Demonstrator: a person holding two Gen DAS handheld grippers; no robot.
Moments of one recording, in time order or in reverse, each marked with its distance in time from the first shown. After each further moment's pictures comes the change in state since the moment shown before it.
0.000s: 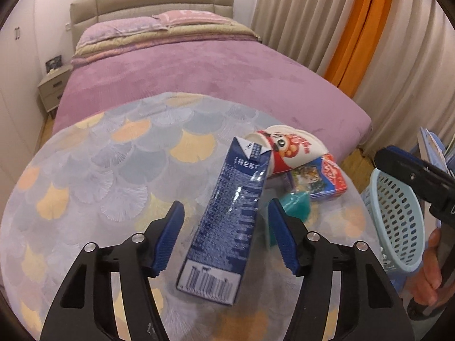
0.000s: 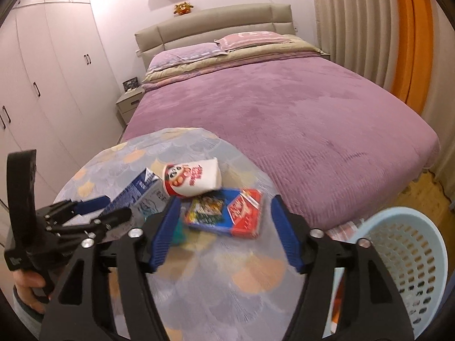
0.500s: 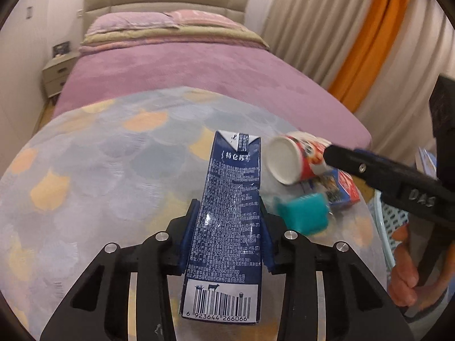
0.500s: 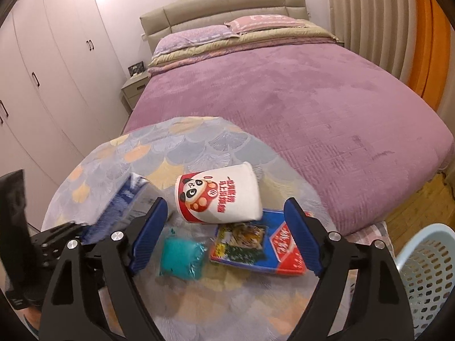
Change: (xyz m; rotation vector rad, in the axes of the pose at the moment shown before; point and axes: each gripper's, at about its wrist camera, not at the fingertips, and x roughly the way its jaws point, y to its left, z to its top) left arm 0.005 0.034 -0.011 -0.100 -0.052 -0.025; right arm 0.075 0.031 0.020 -0.009 0.095 0.028
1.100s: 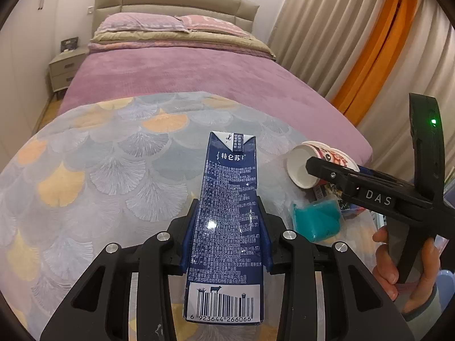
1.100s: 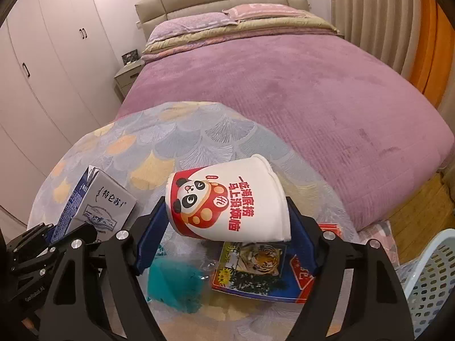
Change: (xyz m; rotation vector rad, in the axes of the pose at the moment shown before) left arm -0.002 0.016 0.001 -0.040 -0.034 -0.014; right arm 0.035 0.005 0.001 -0.018 0.023 -0.045
